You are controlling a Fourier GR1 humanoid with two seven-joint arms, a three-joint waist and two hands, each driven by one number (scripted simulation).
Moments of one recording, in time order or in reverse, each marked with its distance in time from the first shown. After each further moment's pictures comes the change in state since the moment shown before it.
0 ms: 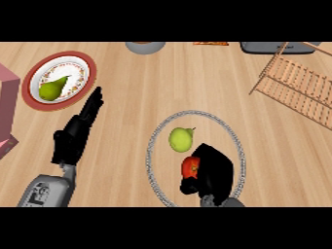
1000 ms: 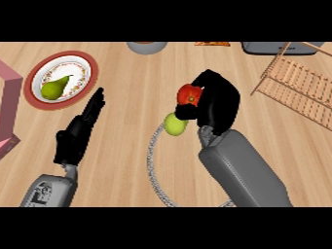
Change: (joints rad) left arm 0.000 -0.018 0.010 0.016 -0.012 -0.015 -0.012; right arm -0.467 0.003 -0.248 0.106 0.065 -0.161 -0.031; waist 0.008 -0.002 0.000
